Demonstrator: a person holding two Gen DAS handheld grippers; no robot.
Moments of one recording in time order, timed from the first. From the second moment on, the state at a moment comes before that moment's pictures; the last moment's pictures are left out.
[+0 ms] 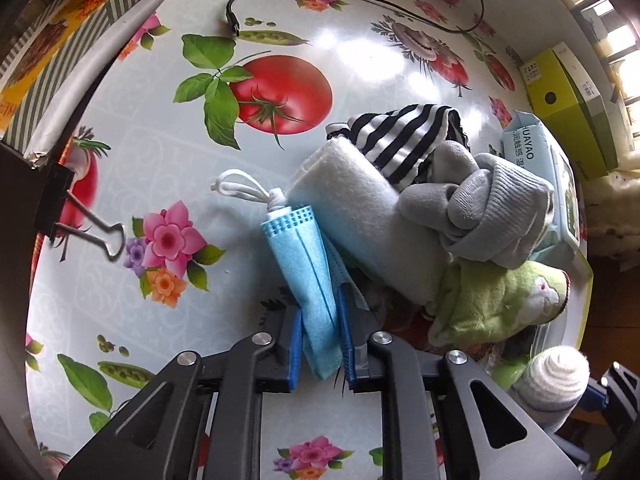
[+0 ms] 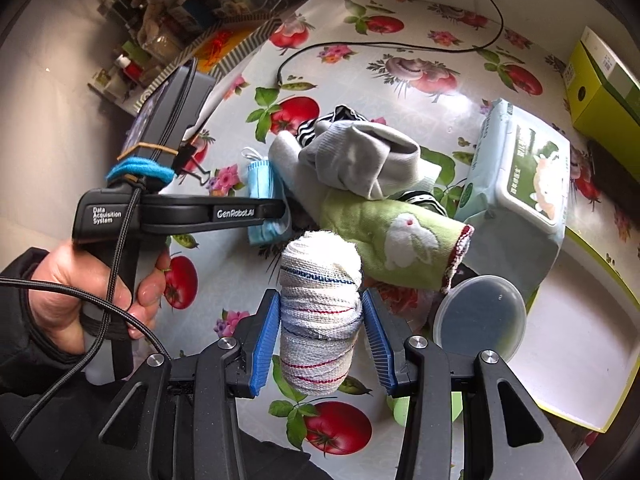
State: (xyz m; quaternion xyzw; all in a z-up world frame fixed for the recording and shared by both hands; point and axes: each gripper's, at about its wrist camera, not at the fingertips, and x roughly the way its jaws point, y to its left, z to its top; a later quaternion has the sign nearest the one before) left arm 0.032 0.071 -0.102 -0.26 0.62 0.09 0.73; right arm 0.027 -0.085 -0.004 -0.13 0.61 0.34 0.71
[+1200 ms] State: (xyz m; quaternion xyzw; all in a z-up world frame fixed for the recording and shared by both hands) left arm 0.085 -0.109 0.024 -0.12 0.57 -0.11 0.80; right arm 0.060 -0.286 0.038 0.03 0.56 0.21 0.80
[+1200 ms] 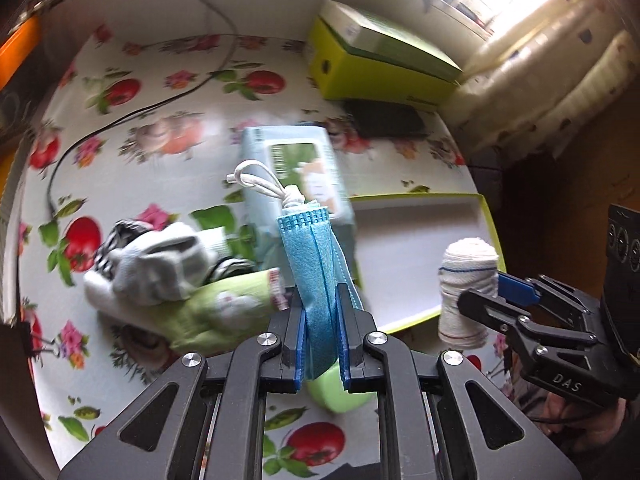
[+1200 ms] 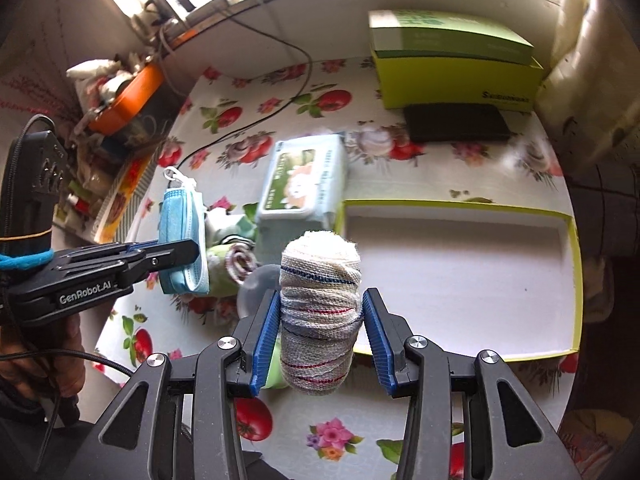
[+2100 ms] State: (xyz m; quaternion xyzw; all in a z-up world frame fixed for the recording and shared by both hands) left arm 0.175 -0.215 -0.066 -0.04 0.66 -0.16 0.73; right arm 0.098 -0.350 -0.023 0.10 0.60 0.14 0.78
